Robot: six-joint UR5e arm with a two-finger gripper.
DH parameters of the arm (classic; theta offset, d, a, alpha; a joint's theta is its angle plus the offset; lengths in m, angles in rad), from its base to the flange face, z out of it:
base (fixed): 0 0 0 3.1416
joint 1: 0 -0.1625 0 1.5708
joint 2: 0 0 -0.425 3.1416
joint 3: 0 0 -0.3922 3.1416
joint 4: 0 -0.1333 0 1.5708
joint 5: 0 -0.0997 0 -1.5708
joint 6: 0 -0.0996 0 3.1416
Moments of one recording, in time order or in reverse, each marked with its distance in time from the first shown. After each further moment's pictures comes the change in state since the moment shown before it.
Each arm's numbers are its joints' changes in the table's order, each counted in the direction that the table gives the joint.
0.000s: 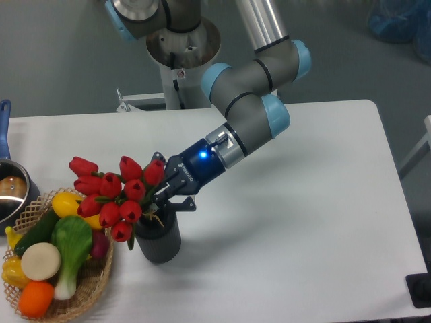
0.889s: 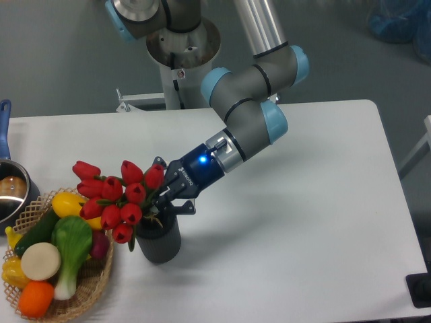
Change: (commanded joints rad) arm -0.006 0.028 -0.009 0.000 0.000 -0.054
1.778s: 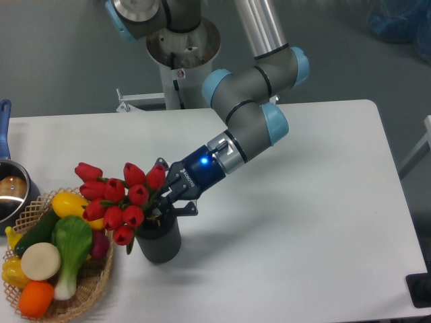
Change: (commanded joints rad) arm 0.000 0.005 -0.008 0.000 -0.002 -0.037
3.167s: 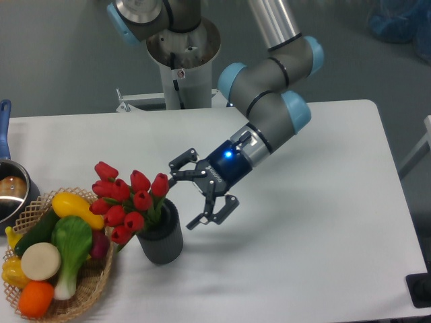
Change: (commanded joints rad) arm -0.098 -0.058 0.112 0.000 -0.306 -0.064
